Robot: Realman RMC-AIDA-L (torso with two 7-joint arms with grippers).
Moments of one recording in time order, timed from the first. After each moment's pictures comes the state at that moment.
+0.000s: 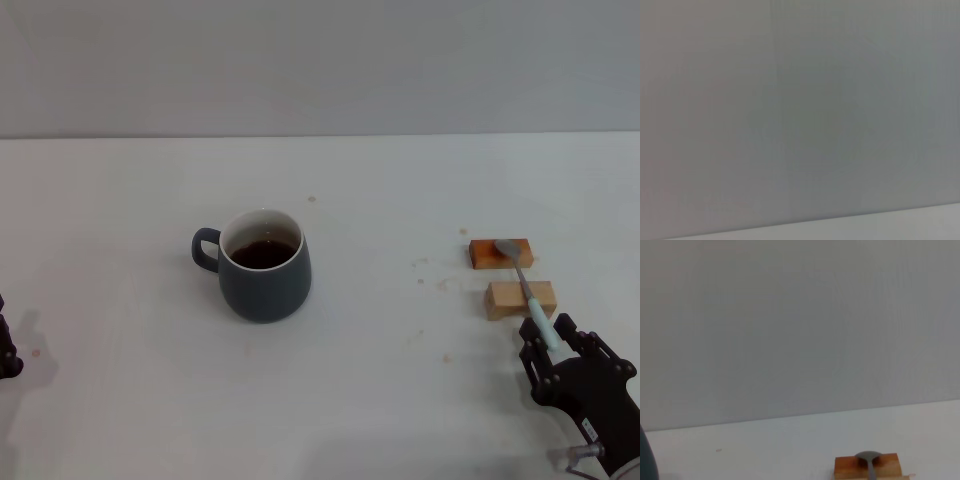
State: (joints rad) left arm -0.16 -2.07 -0.56 -0.12 2.10 1.35 -0.08; right arm 0.29 2.09 -0.19 0.46 -1.39 -1.28 -0.02
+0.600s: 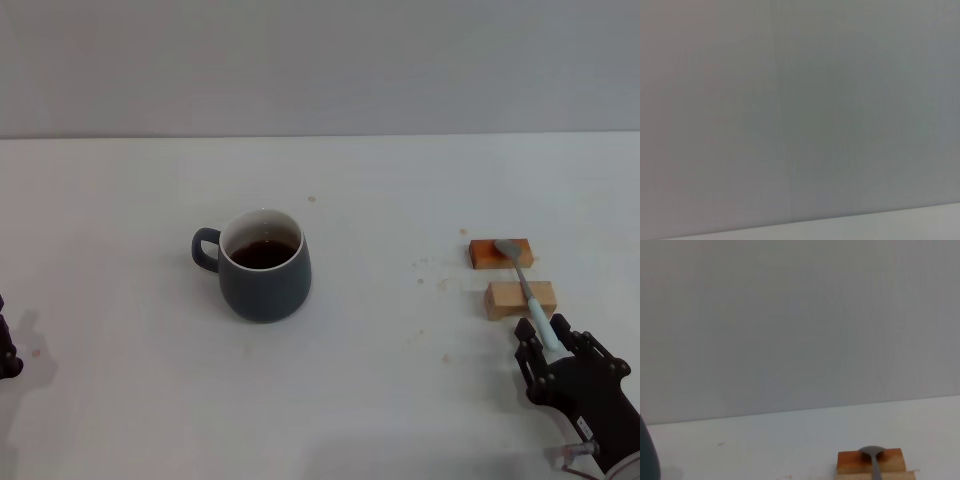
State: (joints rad) left arm -0.16 -2.07 -0.56 -0.12 2.10 1.35 -0.08; right arm 0.30 2.09 -0.18 0.45 -1.39 -1.26 -0.02
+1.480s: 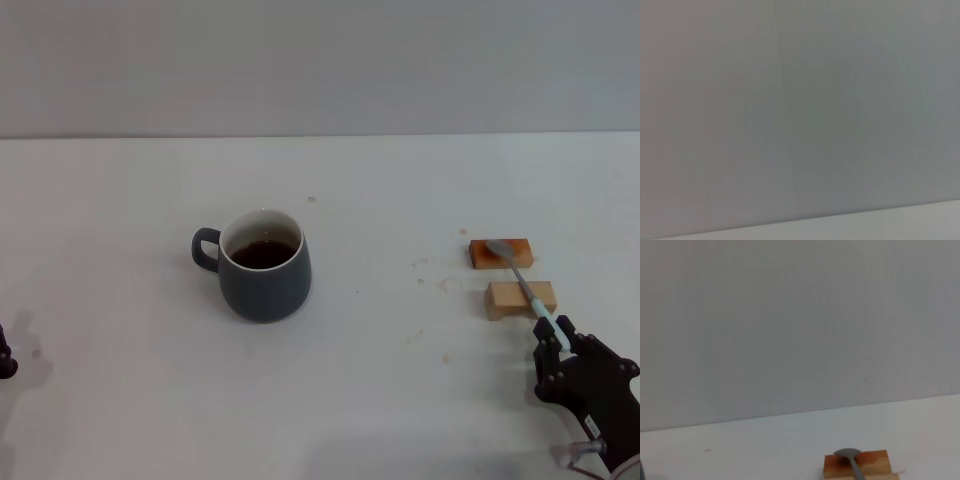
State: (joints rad) left arm -0.16 -2.06 -0.56 -0.11 2.10 1.34 -0.08; right arm 0.29 2.09 -0.16 0.46 -1.39 -1.27 -0.02
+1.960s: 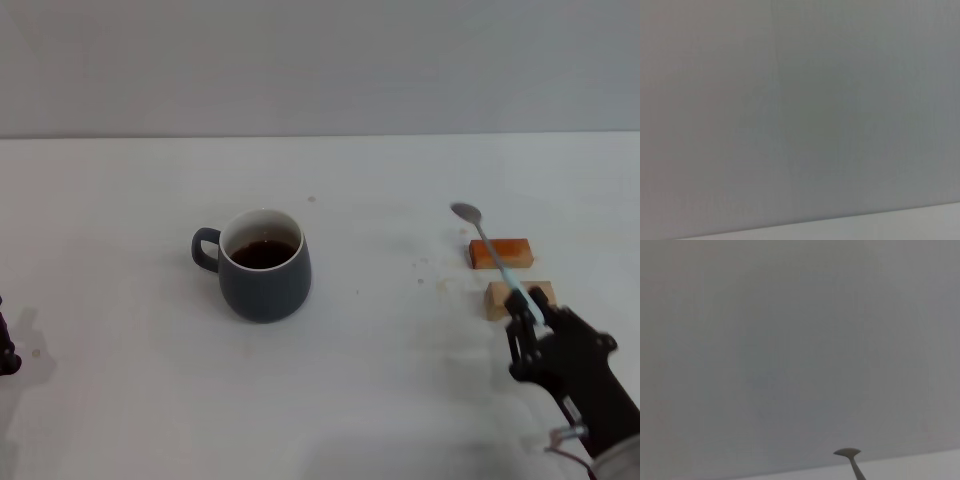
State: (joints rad) left arm -0.17 -2.07 -0.56 -0.11 2.10 1.34 -0.08; right arm 0.31 2.06 -0.16 0.57 -1.47 -1.38 -0.03
